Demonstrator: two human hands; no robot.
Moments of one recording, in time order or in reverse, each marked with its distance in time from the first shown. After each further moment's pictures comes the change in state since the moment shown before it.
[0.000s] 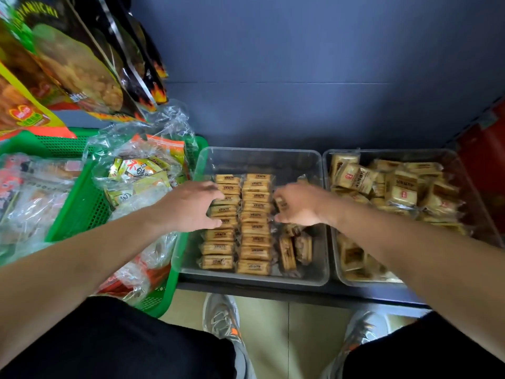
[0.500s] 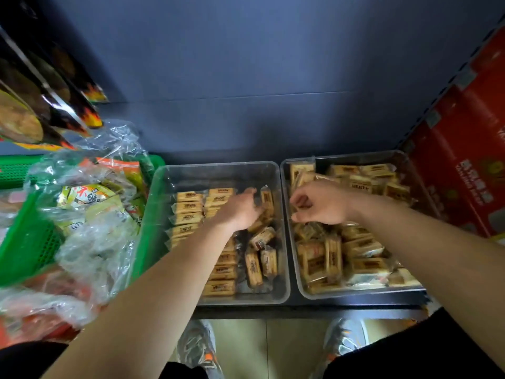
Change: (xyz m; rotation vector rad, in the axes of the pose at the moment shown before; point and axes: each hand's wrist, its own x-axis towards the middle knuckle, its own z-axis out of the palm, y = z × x) left_hand 0.129 0.138 0.013 -0.581 0.033 -0.144; right_hand -0.055 0.096 -0.039 0.138 0.035 0.134
